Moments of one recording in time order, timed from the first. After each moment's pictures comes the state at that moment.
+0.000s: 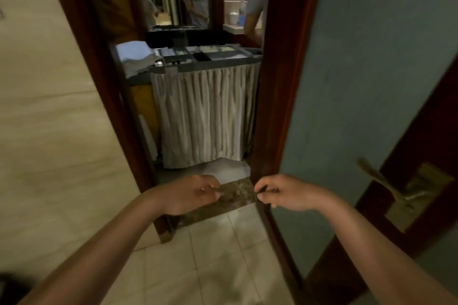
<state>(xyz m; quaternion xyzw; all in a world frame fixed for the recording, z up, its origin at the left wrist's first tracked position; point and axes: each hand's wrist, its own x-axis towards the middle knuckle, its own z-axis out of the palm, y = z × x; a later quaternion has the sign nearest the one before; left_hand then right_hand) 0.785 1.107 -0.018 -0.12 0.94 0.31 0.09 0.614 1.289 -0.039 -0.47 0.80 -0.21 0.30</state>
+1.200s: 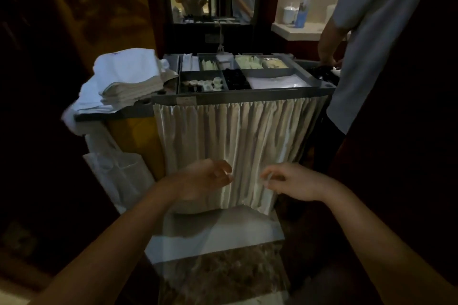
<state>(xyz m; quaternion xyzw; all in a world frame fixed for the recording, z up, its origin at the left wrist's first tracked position) 0.394 0.682 -0.007 -0.21 0.91 0.37 0.03 0.214 0.835 -0.007 -0.52 0.78 -0.16 0.30</state>
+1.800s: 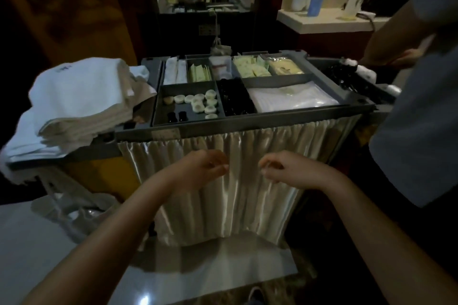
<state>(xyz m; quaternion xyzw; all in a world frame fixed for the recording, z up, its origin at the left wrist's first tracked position) 0.215 0.486 -0.009 -0.20 0.92 0.34 0.01 0.027 0.629 -0.024 -0.53 0.77 -0.20 0.30</state>
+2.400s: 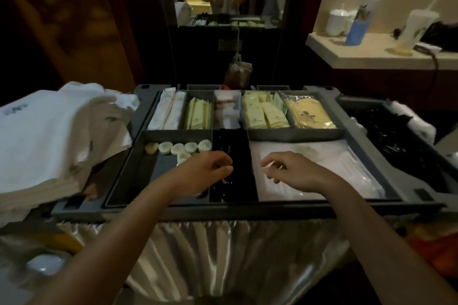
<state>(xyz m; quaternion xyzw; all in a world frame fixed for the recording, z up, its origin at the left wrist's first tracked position) 0.018 0.315 -0.004 -0.27 0.89 0.36 -0.06 -0.185 0.439 -0.003 -0.57 0.74 -0.21 0.29</state>
